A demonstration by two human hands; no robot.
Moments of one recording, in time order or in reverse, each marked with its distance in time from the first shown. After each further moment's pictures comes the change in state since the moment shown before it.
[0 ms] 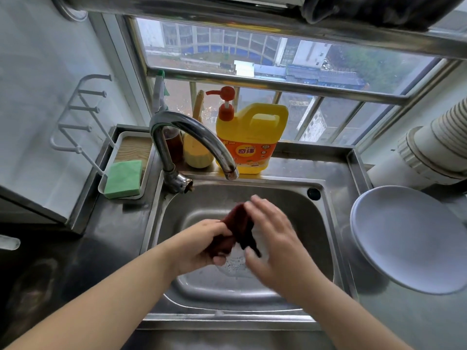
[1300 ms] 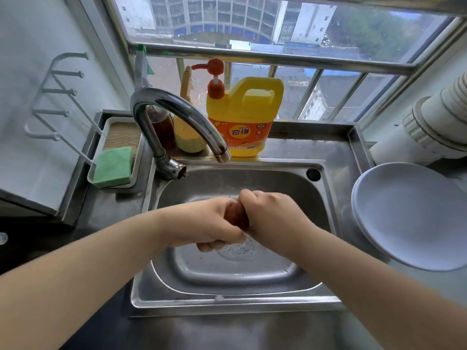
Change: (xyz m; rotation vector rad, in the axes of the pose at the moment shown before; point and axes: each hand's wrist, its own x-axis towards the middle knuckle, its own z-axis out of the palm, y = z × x) left_hand -0.018 0.040 0.023 0.802 -0.143 -0.023; right_hand 0.041 -0.005 -0.012 -0.346 -0.038 -0.252
